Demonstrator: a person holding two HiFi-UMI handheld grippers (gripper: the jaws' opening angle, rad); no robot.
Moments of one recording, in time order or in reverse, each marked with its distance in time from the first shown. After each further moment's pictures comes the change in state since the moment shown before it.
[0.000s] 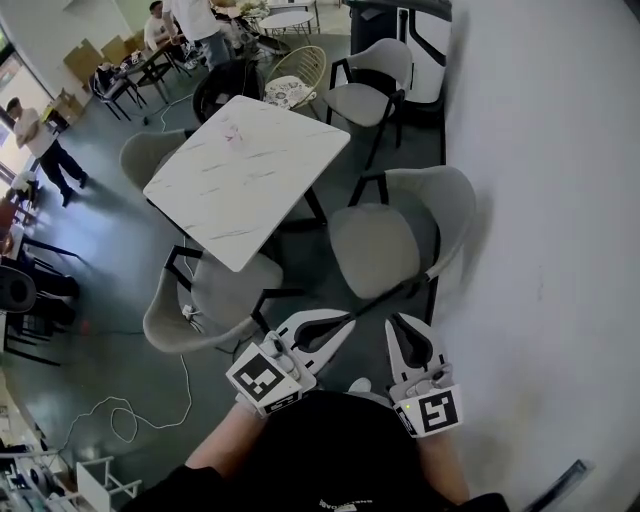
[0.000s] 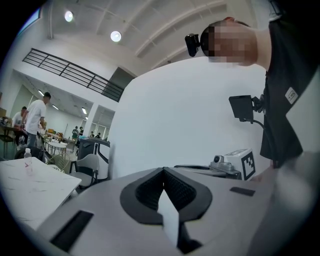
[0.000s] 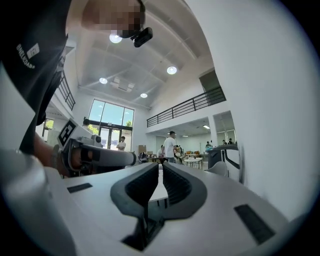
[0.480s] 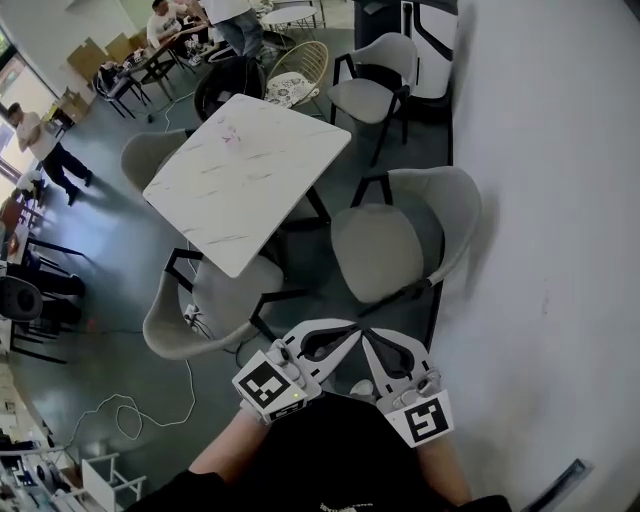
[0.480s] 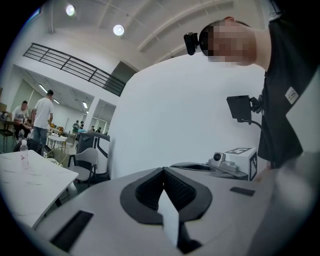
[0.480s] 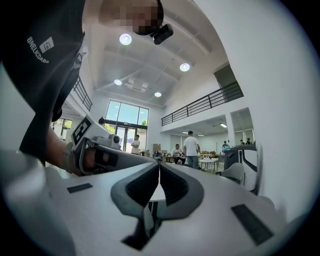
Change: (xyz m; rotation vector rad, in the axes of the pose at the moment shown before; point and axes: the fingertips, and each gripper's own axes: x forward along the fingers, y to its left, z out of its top) left arm 0.039 0.007 -0.023 -0.030 0.044 0.002; right arm 0.021 0.009 -0.017 0.023 0.015 0.181
